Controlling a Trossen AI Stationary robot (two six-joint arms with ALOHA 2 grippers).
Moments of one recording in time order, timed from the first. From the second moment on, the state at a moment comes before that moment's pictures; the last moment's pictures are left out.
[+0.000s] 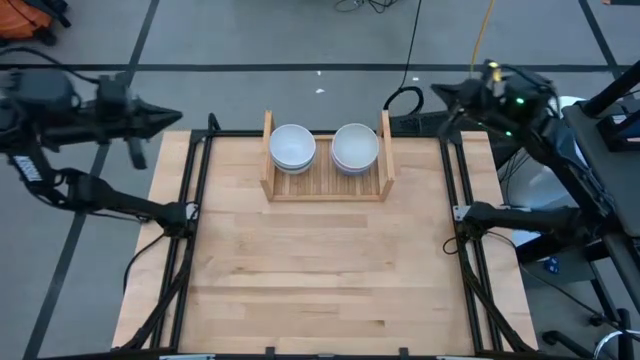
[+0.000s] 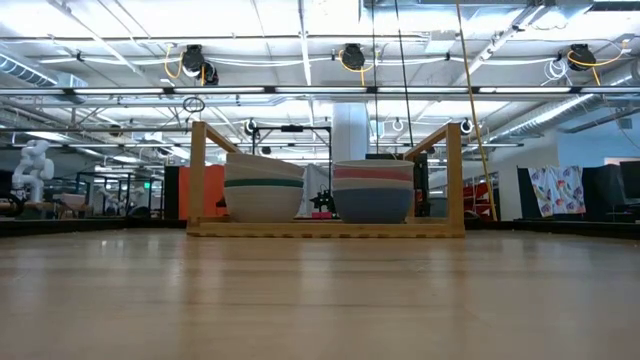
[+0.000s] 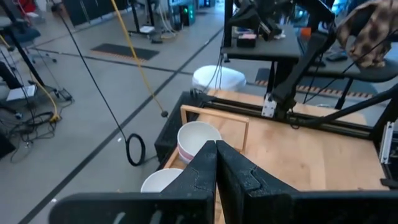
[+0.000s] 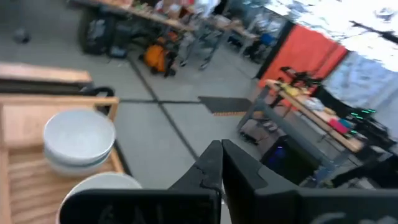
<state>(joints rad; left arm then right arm) 0.23 1.15 2.28 -1.44 -0.16 -0.01 -0.70 0.94 1.43 -0.66 0.02 -0.45</state>
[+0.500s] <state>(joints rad) 0.23 0.95 2.28 -1.50 -0.16 -0.06 -0.70 0.76 1.43 -0.64 0.05 -0.41</state>
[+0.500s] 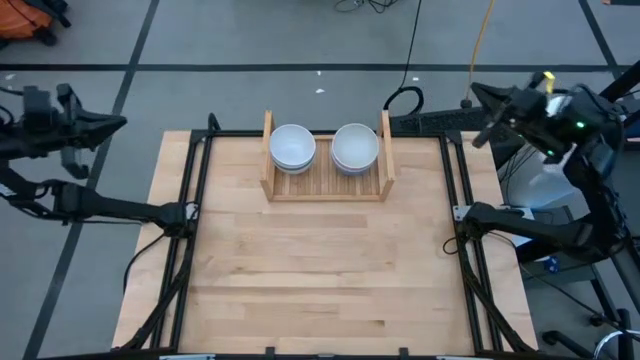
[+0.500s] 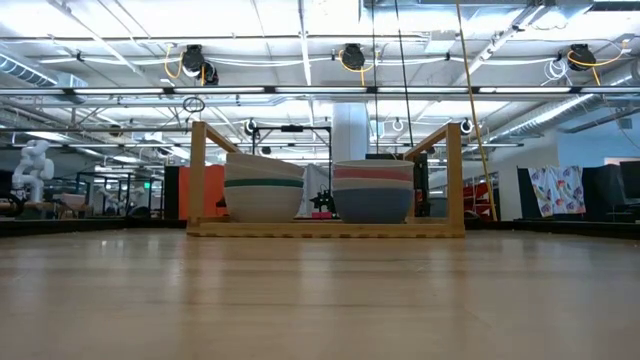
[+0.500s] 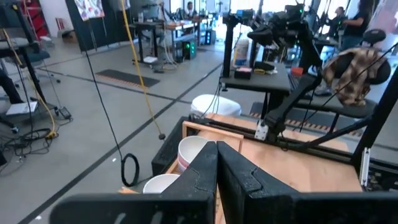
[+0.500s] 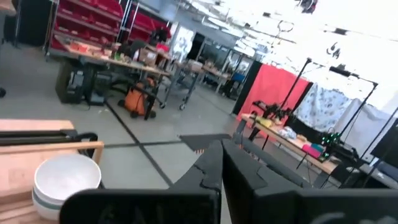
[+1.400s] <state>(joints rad) 0.23 0.89 2.28 -1.57 -0.12 -0.09 -0.70 0.59 1.43 -0.71 0.05 -0.33</state>
